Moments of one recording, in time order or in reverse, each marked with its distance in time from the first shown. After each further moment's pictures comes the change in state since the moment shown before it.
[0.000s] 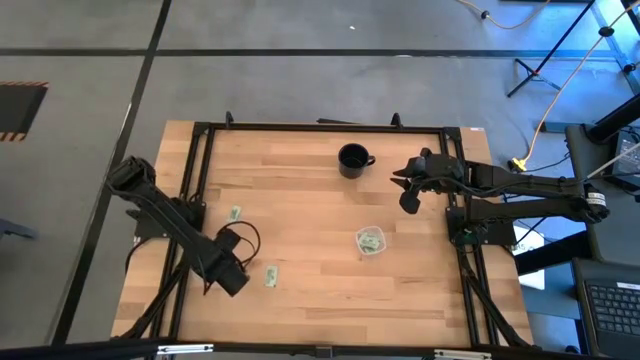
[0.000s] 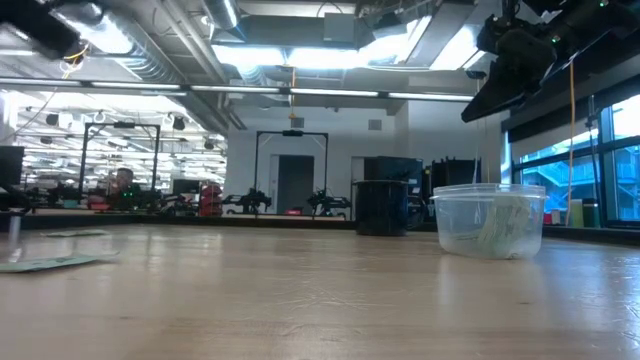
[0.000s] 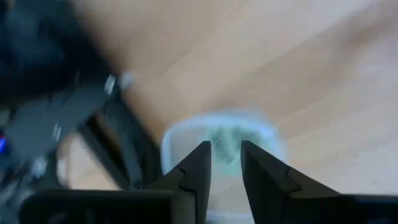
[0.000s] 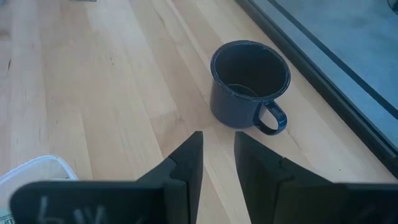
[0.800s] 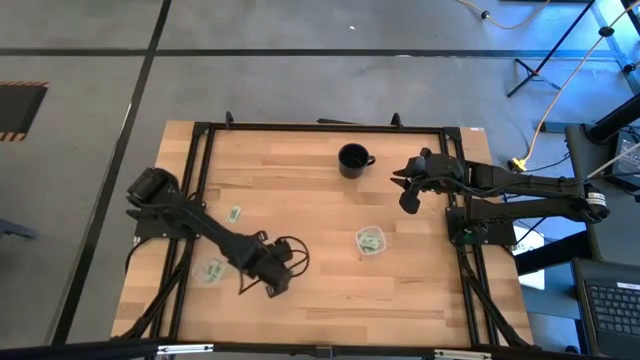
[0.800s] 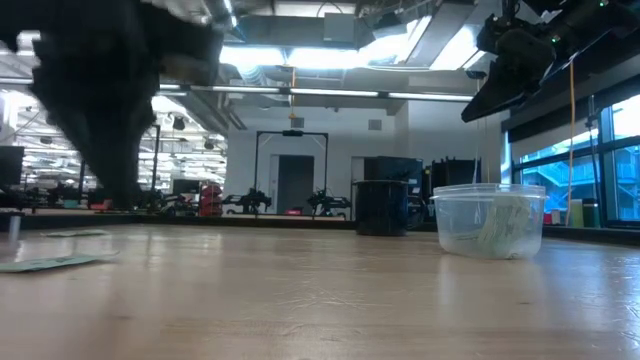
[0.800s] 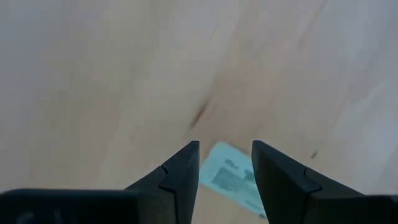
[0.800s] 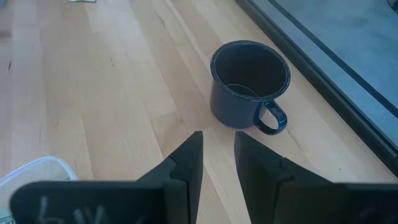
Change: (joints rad) left arm 0.191 0.203 0.067 0.577 -0.258 0.719; right arm 0.000 0.000 0.000 0.001 0.000 0.006
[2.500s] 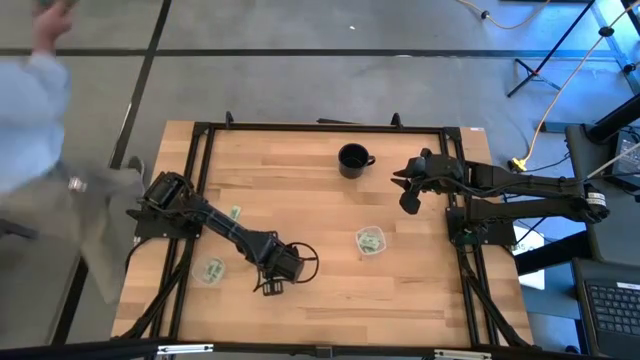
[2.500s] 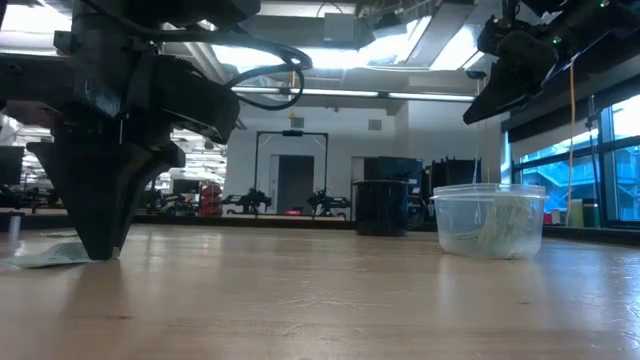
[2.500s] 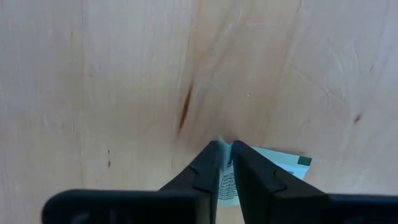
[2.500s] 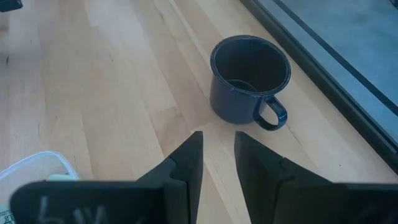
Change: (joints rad) left arm 0.090 0.156 0.002 0.012 0.238 0.356; right arm 0.000 0.000 0.000 -0.016 0.000 -0.001
